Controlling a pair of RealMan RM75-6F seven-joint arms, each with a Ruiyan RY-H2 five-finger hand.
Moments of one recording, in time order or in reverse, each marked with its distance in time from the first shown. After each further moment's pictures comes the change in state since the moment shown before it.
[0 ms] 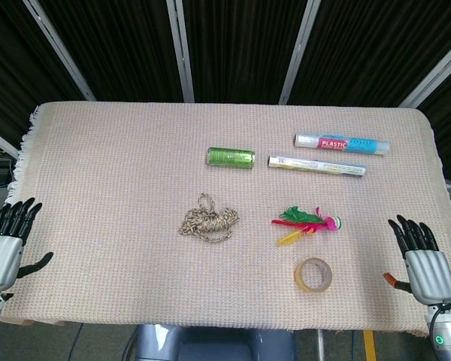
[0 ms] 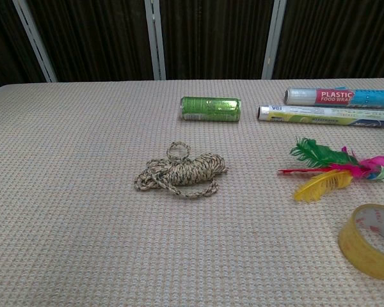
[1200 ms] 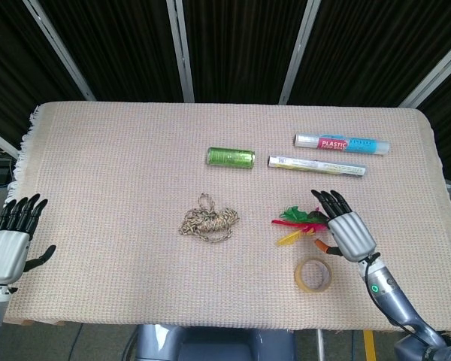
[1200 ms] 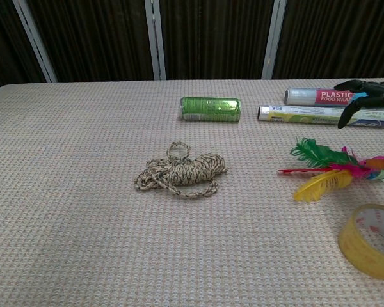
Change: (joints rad) left arm -0.033 -0.054 -0.018 0.059 -0.043 -0.054 0.032; right arm 0.325 -0.274 0.072 0.304 -0.146 -0.257 0.205
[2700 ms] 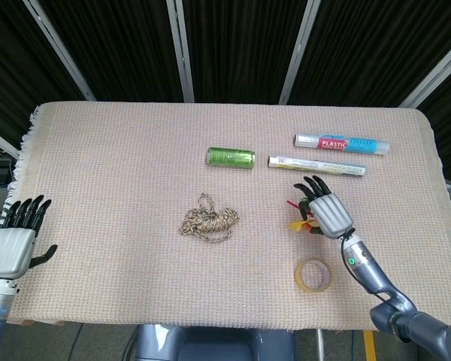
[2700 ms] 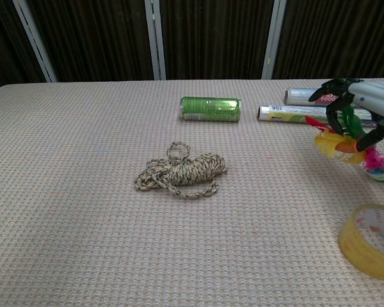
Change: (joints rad) left arm -0.025 -0.021 0.000 0.012 -0.082 -0.087 0.054; right arm 0.153 -0.172 -0.008 0.329 0.062 -0.019 0.120
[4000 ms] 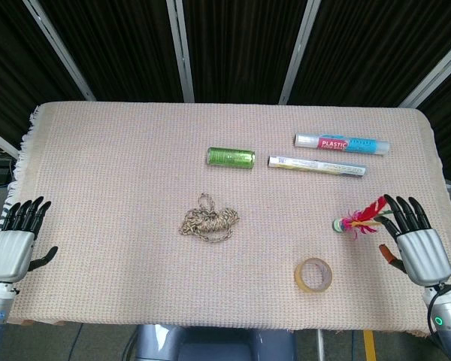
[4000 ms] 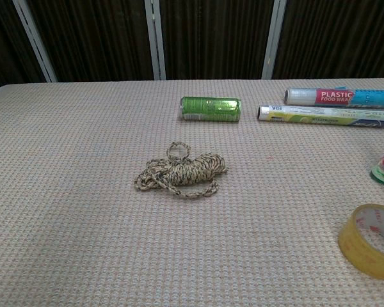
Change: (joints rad) left arm 0.011 0.016 0.010 -0.028 0.027 0.033 -0.023; right arm -0.358 0.410 -0.107 -0.446 -0.051 0.409 -0.272
